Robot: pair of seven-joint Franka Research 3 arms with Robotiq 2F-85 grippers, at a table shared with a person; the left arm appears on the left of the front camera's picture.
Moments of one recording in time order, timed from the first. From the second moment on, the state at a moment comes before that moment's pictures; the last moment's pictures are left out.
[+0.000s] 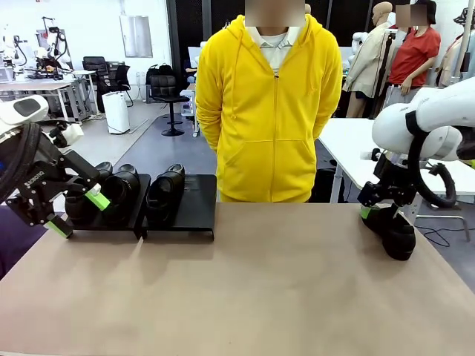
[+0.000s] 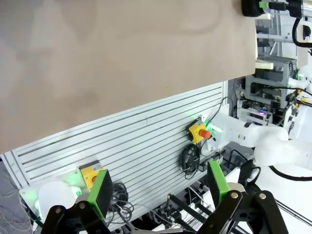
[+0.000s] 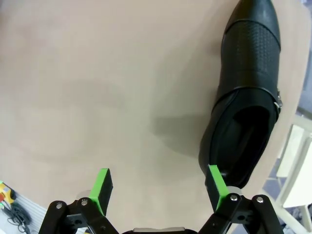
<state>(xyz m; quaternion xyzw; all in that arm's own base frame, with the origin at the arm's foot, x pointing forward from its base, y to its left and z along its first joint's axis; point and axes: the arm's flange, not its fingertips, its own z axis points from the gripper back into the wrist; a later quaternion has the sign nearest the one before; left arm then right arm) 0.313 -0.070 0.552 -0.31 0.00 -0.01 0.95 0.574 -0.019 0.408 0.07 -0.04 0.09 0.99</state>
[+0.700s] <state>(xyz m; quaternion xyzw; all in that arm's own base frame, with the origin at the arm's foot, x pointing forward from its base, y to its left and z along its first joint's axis) 0.313 -0.070 0.552 -0.31 0.00 -0.01 0.95 0.616 -0.040 0.404 0.06 -0.06 0.07 0.99</state>
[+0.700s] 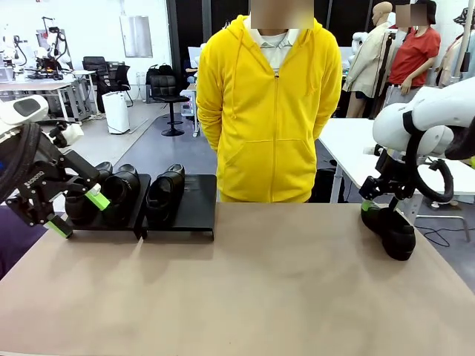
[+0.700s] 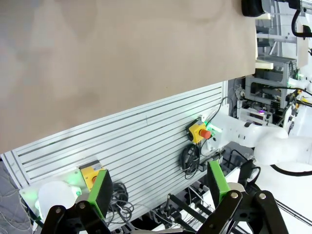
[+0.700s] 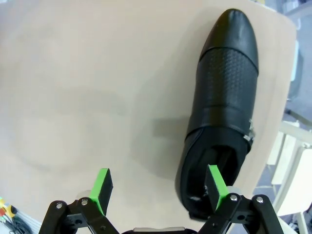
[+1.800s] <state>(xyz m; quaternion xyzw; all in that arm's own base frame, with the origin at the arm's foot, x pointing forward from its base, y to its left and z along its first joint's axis) 0.313 -0.070 0.552 -0.31 0.00 -0.01 0.95 0.638 -0.047 0.363 0.05 0.02 0.05 1.00</state>
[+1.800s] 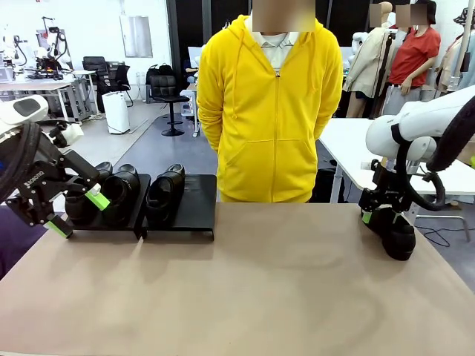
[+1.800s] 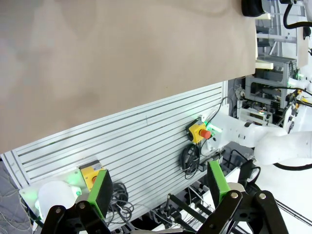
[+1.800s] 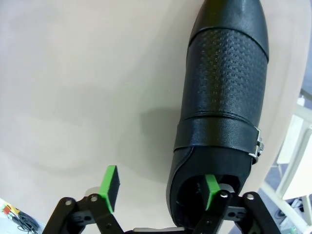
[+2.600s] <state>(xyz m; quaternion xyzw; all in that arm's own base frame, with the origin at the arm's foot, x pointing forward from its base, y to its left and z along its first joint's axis) 0.313 -0.070 0.552 -0.31 0.00 -0.01 0.95 0.642 -0.049 0.354 0.04 0.03 0.04 1.00</state>
